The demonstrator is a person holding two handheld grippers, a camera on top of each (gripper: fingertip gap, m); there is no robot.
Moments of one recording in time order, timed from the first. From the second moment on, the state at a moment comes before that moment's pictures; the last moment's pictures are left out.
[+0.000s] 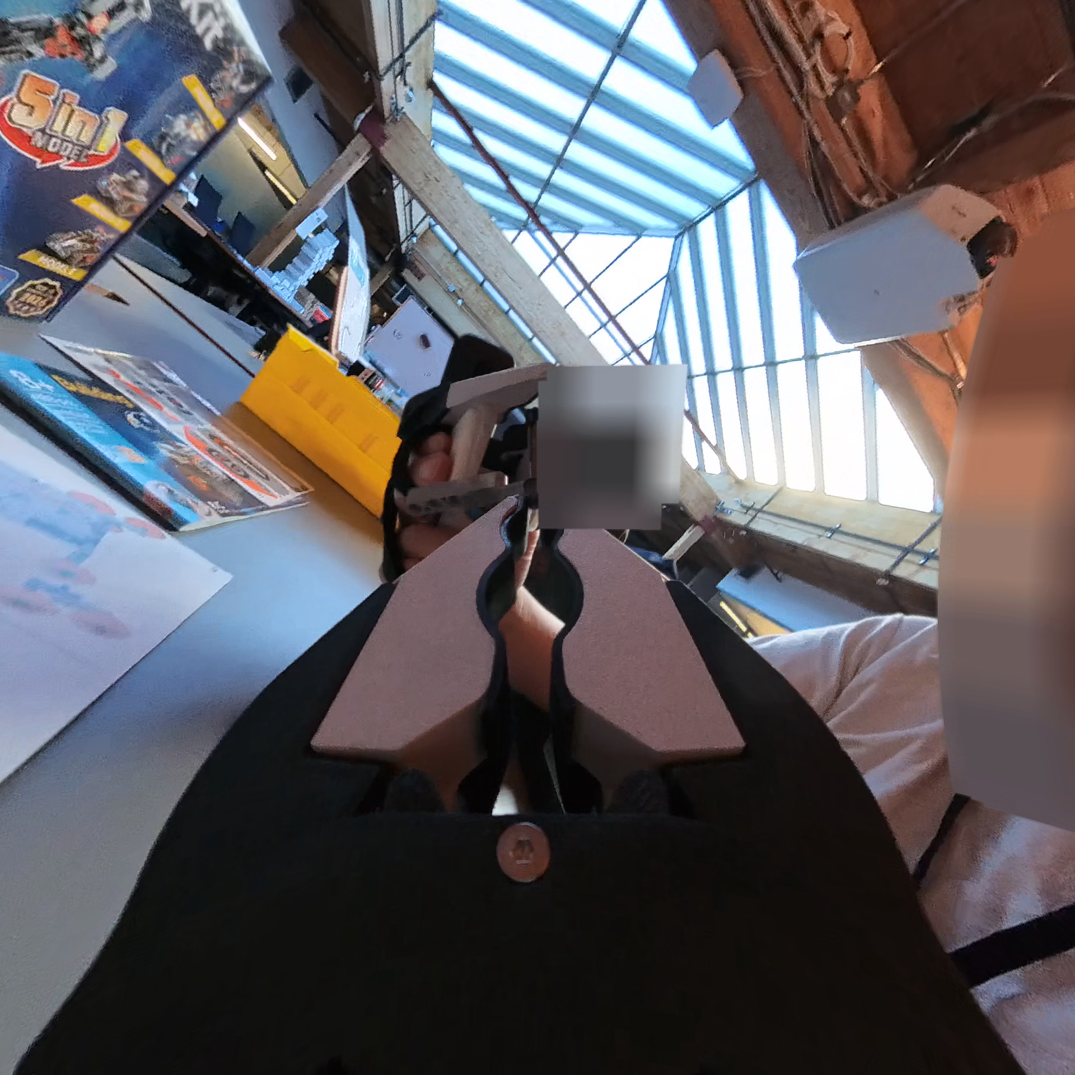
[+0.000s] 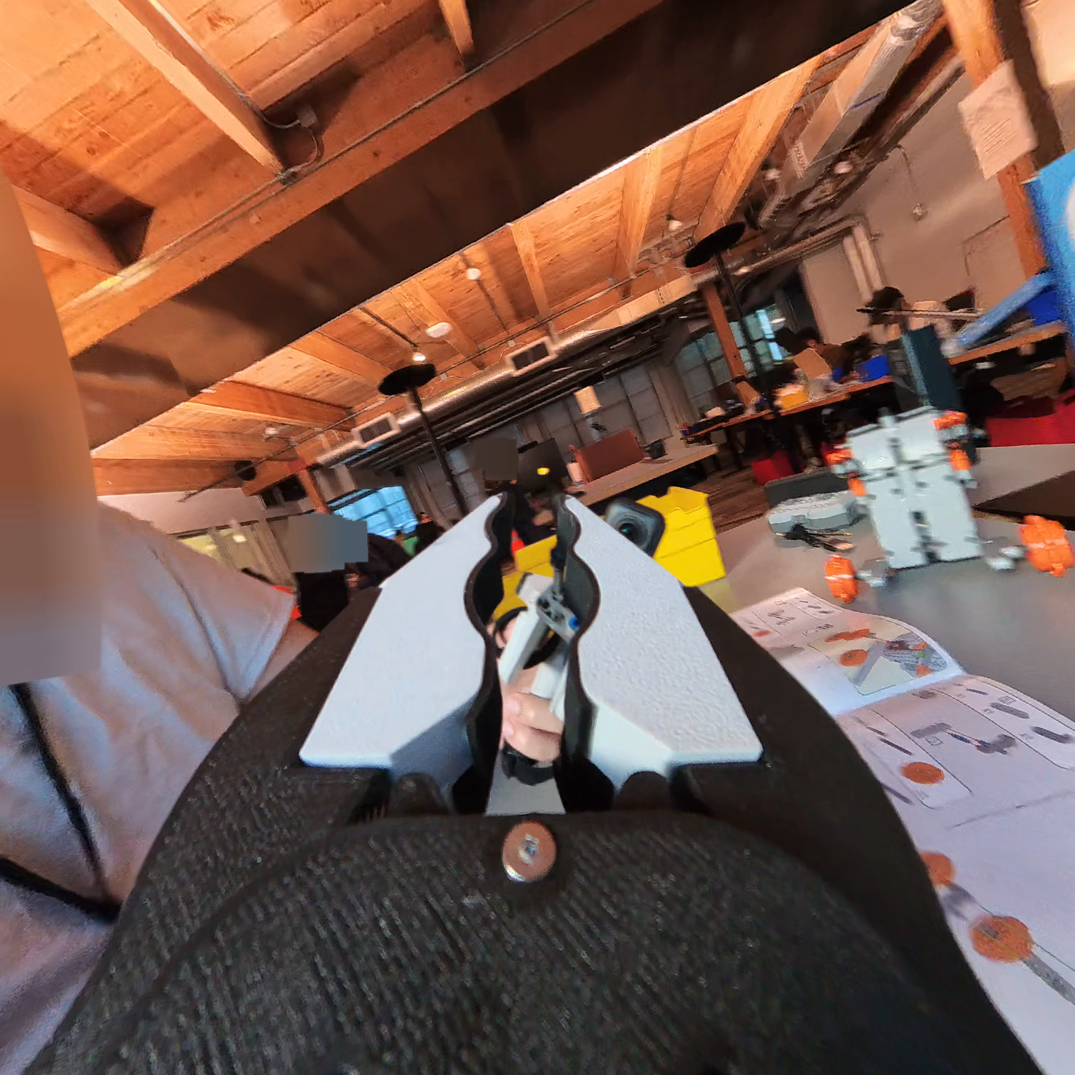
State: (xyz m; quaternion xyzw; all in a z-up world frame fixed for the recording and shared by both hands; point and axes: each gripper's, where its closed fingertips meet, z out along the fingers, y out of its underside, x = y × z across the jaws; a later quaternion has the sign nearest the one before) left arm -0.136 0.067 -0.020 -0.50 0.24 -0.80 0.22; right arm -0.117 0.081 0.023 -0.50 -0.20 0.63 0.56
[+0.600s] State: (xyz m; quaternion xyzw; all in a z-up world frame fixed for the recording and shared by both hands) left arm -0.138 0.075 -0.021 -0.48 0.23 -0.81 0.23; right arm -0.114 0.090 0.006 -0.54 -0.19 0.57 0.60
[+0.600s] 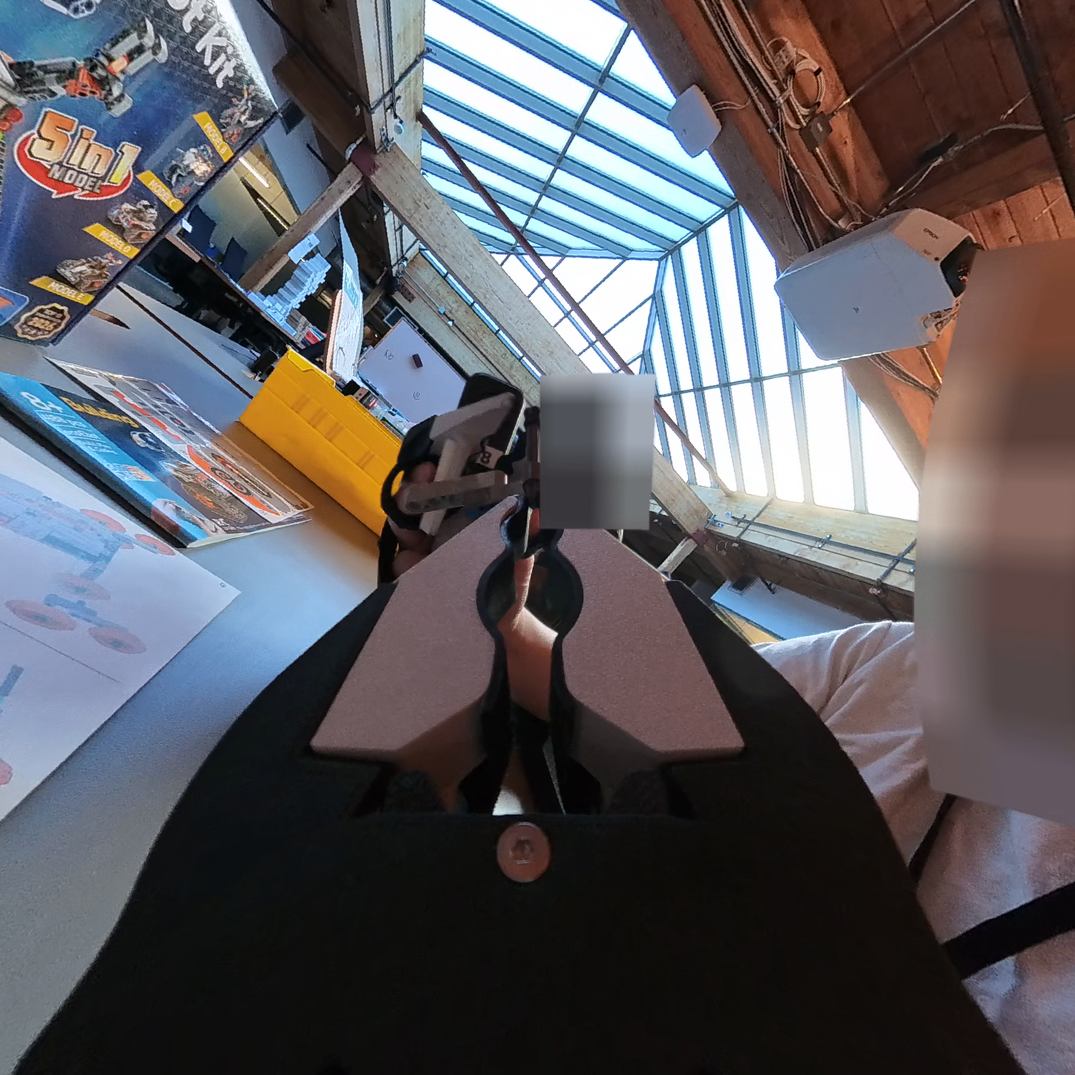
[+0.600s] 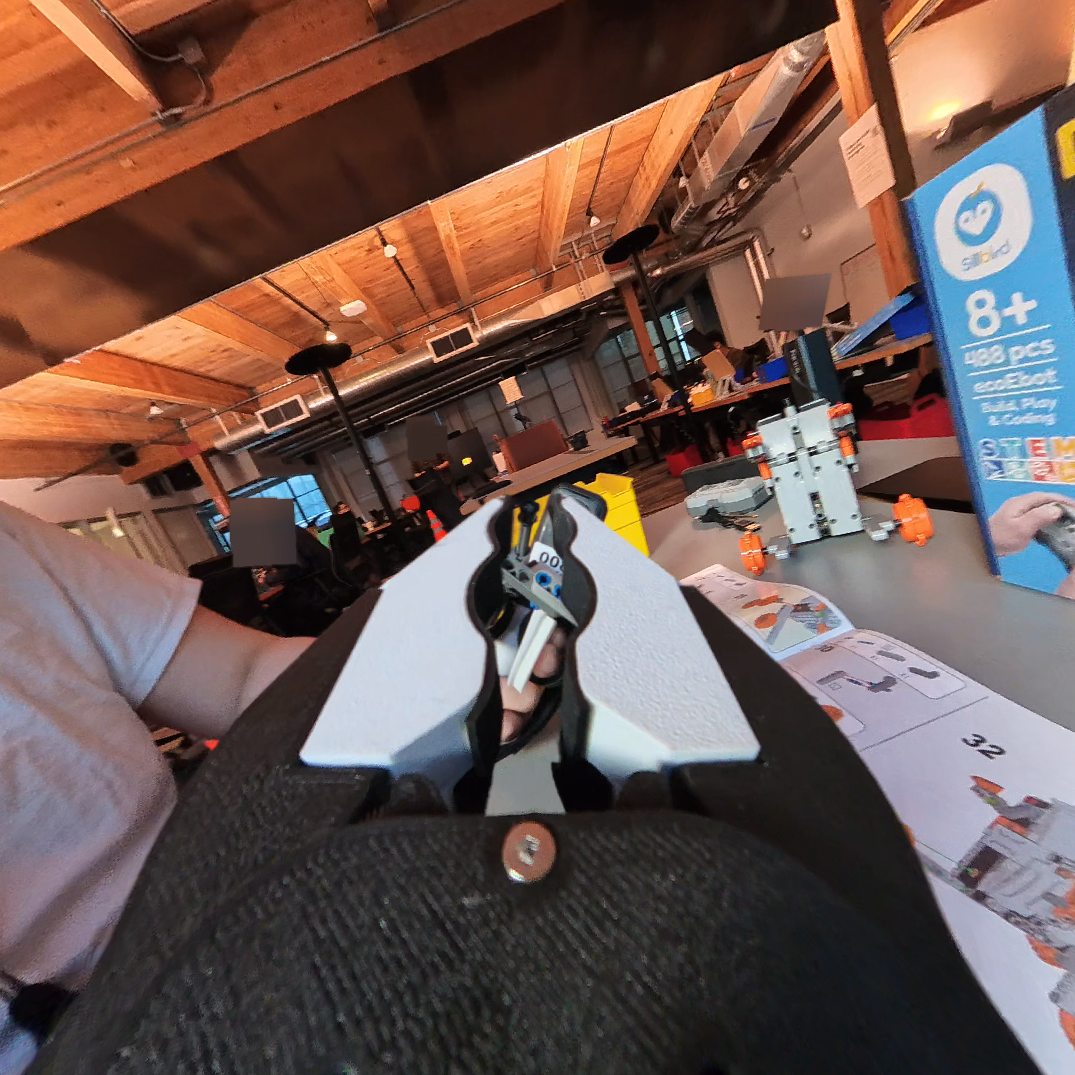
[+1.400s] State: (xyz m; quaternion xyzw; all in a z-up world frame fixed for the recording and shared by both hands) left arm -0.135 0.075 -0.035 -0.51 0.25 -0.79 0.22; right arm -0.118 0.086 -0.015 -0.56 -0.22 0.58 0.55
